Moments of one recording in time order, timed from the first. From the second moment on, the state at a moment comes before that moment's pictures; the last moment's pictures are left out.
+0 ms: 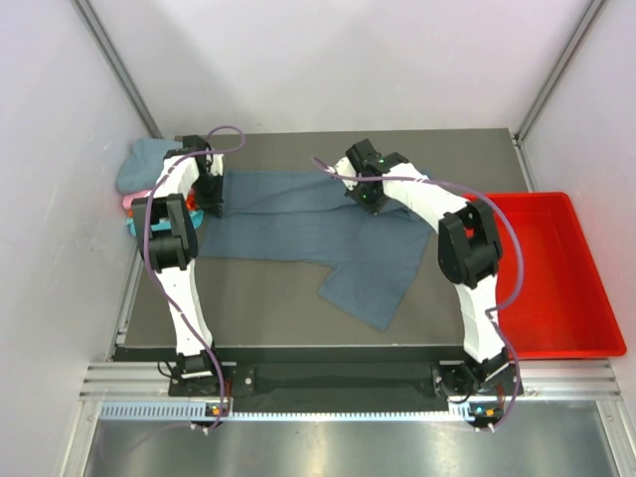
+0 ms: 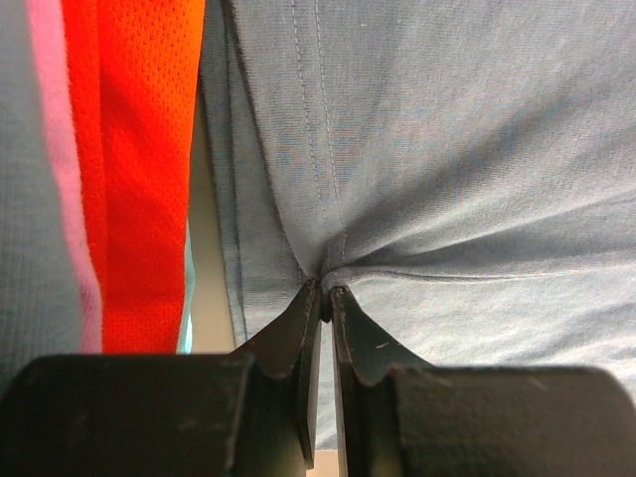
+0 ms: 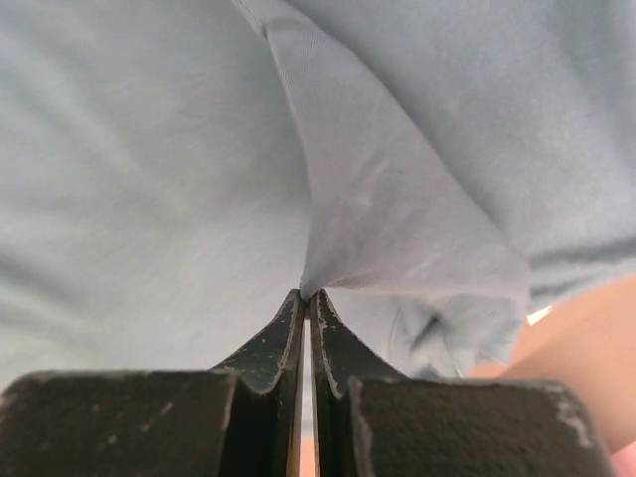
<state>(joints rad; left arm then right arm) 0.12 2.26 1.89 -0.92 0.11 0.10 0.53 2.17 1.86 -0.86 0.12 -0.39</state>
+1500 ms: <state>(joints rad) 0.11 2.26 1.89 -0.92 0.08 0.10 0.15 1.92 1.56 -1.01 -0.51 -0.26</state>
